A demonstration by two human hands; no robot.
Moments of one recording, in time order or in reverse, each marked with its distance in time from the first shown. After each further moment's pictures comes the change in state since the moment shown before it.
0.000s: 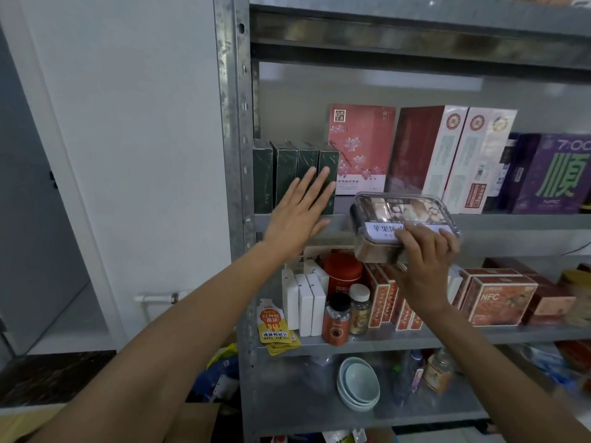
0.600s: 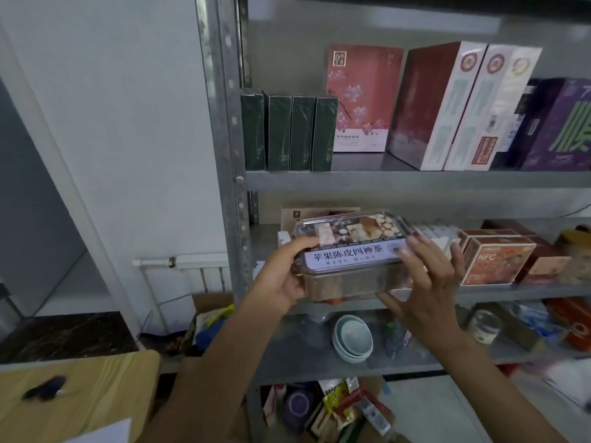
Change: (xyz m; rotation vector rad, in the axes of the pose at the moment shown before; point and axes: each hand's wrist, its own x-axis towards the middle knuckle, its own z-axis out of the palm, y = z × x) left_hand -0.105 0.073 -0.041 -2.062 -0.382 -1.337; right_hand -0.057 -0.043 -0.058 0.166 -0.009 -0.093
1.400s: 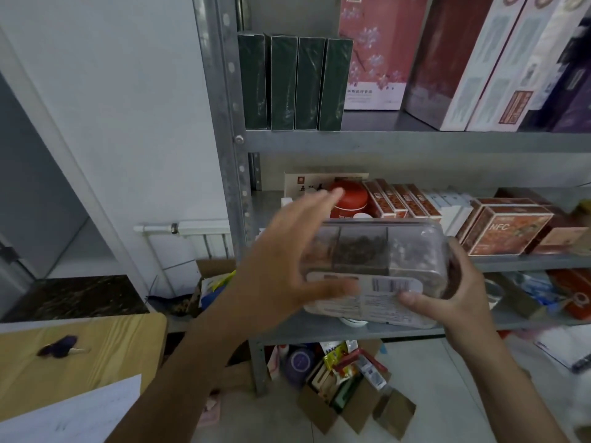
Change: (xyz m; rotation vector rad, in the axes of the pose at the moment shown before) left_hand -0.049 -0.006 -0.026 1.253 -0.188 0.924; right_hand 0.014 -0.034 -0.066 1.022 -0.416 0.938
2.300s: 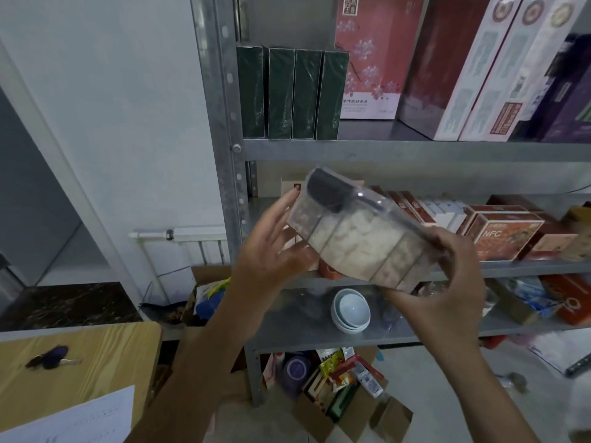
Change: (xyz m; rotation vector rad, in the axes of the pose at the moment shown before) left_hand 0.002 -0.028 0.015 -0.908 0.269 -0.202; right_hand 0.006 -0.011 0.024 -0.520 0.344 -0.273
